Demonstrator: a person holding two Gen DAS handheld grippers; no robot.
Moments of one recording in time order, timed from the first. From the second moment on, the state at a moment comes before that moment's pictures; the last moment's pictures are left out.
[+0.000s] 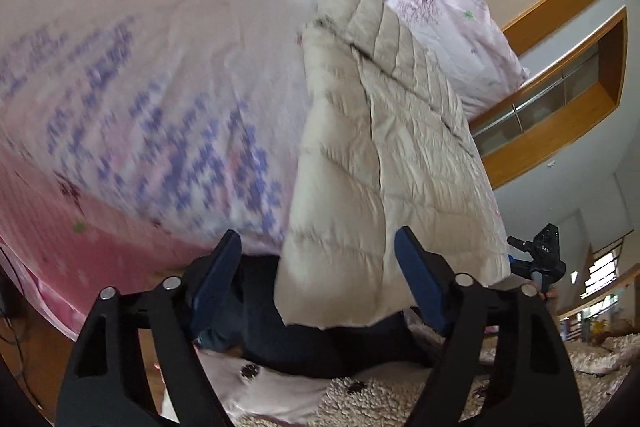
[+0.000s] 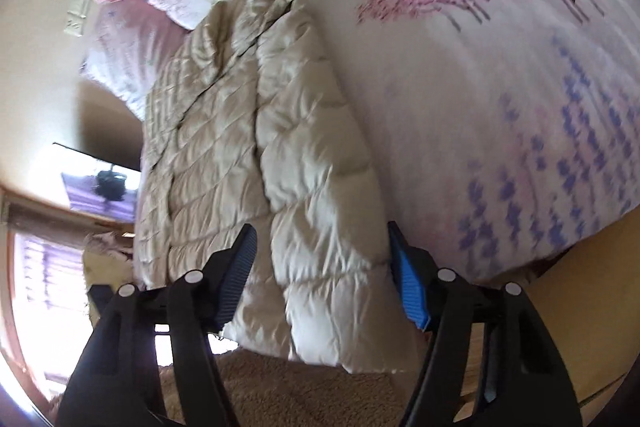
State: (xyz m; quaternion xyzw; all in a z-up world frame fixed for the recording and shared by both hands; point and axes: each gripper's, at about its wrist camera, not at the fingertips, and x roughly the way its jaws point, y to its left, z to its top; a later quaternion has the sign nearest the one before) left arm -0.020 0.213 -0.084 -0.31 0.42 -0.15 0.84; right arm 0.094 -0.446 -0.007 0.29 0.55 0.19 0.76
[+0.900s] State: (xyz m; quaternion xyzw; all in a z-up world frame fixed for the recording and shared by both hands) left arm -0.014 0.221 -0.034 -0.34 0.33 -0.18 0.86; right arm 0.070 -0.398 0.080 0.25 0.42 0.31 0.81
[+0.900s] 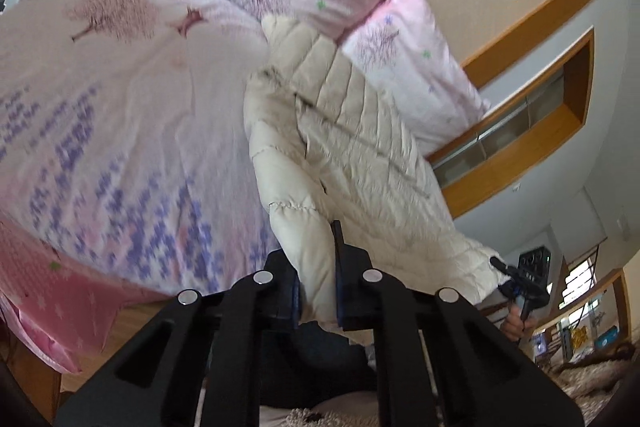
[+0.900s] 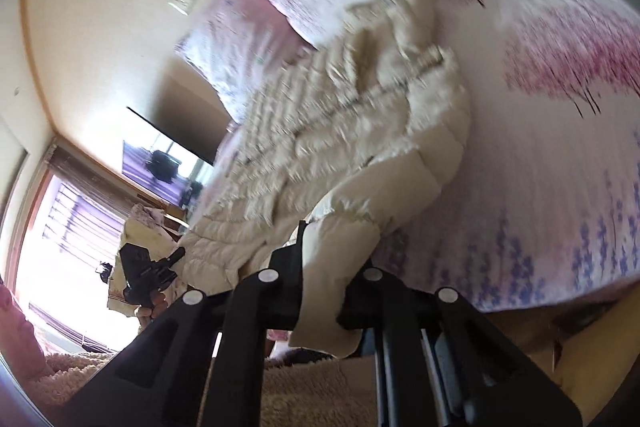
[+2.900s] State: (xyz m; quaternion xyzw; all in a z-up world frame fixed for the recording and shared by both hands) left arm 0.361 0.229 0.029 -0.40 0.30 -0.10 0.86; right arm 0.425 -0.393 0.076 0.31 0.37 0.02 0.88
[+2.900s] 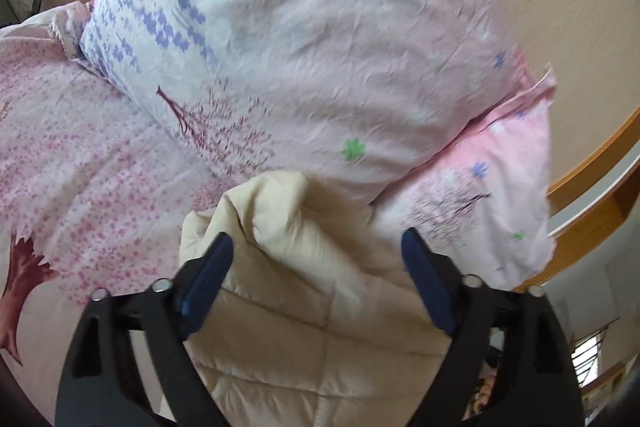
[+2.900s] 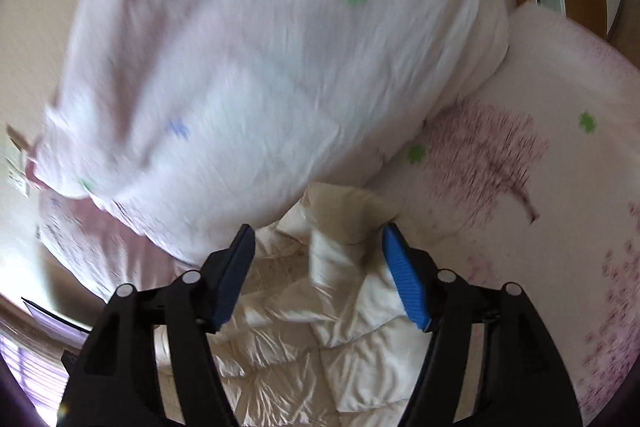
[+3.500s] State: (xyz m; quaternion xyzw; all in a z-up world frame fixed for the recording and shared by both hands) left arm 0.309 0.220 -0.008 -0.27 0.41 -0.08 0.87; right arm 0.376 -0.385 0.026 0.19 0.47 0.09 0.86
